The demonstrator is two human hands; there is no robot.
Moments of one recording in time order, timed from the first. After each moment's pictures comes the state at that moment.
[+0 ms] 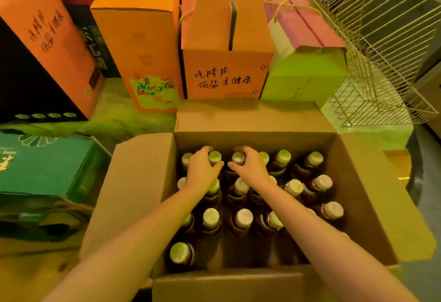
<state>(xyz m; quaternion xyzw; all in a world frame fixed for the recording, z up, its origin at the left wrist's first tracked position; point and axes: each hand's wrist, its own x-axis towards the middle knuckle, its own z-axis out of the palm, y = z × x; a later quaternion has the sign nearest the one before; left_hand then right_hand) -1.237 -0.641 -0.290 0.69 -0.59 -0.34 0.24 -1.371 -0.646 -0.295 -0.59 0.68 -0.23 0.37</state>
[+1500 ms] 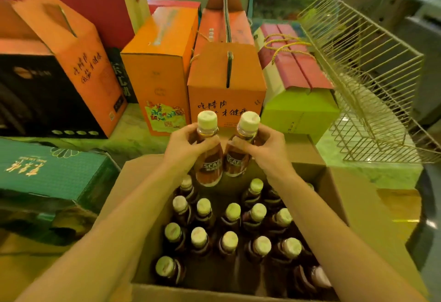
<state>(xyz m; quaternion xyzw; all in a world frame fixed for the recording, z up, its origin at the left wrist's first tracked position) -1.232 -0.631 -0.147 0.56 -0.49 -0.45 0.49 -1.398 -0.646 -0.156 -0.57 0.51 -0.47 0.43</state>
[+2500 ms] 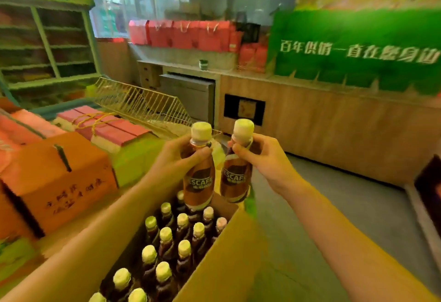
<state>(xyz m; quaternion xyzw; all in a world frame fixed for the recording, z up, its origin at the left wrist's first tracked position) -1.318 -0.537 -0.020 0.10 -0.78 -0.56 0.26 -1.442 -0.394 -0.024 -0.39 0.66 -0.63 0.14</state>
